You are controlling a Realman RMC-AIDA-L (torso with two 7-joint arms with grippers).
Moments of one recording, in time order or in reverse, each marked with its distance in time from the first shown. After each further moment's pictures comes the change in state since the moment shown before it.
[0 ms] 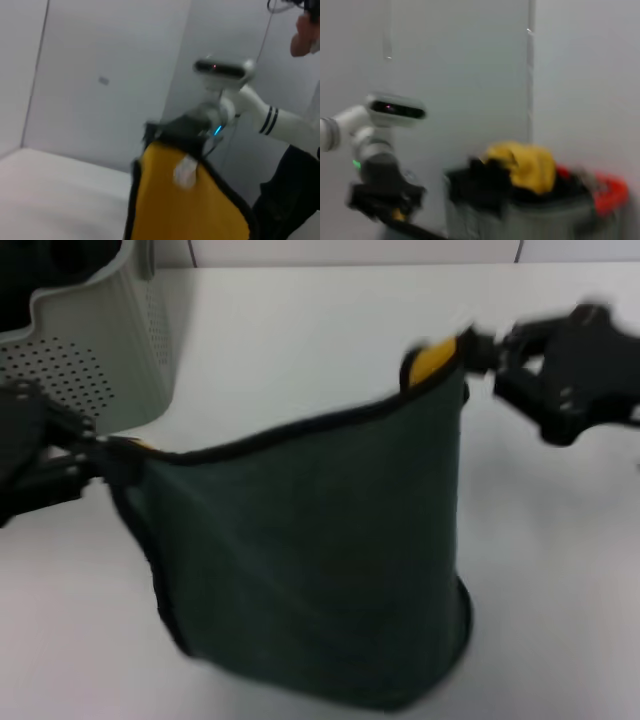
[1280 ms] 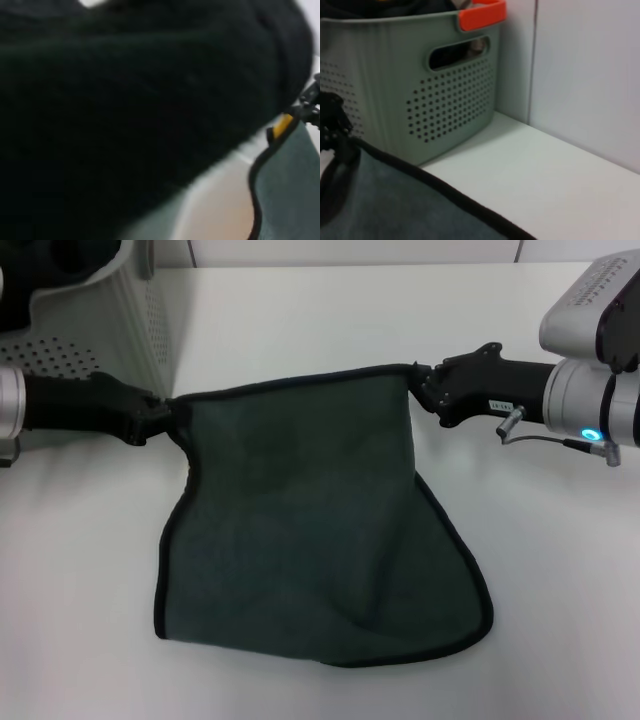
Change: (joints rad) left arm -0.208 -0.191 -0.232 -0.164 0.679 -0.628 -0.068; right arm 0.405 0.003 -0.242 0.645 -0.098 0.617 -0.120
